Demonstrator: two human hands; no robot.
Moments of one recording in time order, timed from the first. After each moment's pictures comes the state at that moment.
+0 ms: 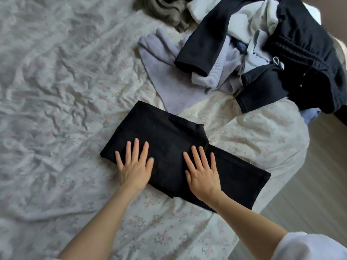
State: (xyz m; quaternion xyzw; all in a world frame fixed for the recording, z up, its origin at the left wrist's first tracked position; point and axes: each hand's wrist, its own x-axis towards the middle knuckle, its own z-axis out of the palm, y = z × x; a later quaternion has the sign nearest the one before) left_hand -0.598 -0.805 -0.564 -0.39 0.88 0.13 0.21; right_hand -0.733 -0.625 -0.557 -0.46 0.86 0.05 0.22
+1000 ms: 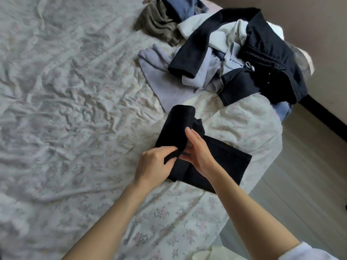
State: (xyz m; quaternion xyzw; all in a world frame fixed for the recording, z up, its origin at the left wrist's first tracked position) left_hand -0.608 -0.729 -0.418 -0.24 0.91 0.32 -0.08; right_hand -0.732 -0.636 -0.442 -0.01 0.59 -0.61 0.53
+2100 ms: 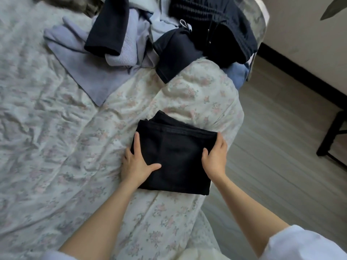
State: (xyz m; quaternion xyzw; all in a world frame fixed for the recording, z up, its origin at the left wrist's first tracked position) left_hand -0.685 -0.653 -0.557 -0.40 0.84 0.31 0.21; right_hand -0.796 -0.453 -0.570 0.06 0.93 -0.30 0.20
